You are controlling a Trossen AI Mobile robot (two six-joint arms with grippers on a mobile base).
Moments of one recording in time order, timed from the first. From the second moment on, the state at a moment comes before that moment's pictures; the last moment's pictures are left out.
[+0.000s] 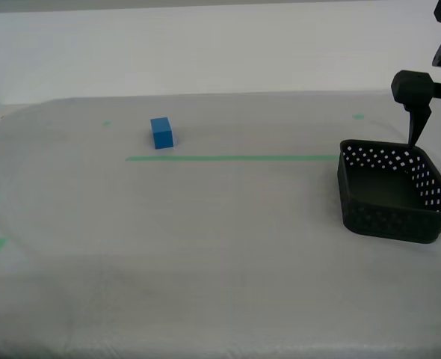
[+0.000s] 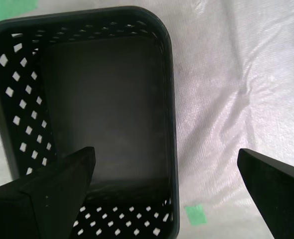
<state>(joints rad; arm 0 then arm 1) 0.09 1.53 0.86 -0.74 -0.04 0.42 0.00 1.05 0.52 0.61 -0.01 0.00</state>
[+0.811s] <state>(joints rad) 0.09 1.53 0.71 -0.50 -0.02 0.41 0.00 1.05 0.52 0.61 -0.01 0.00</state>
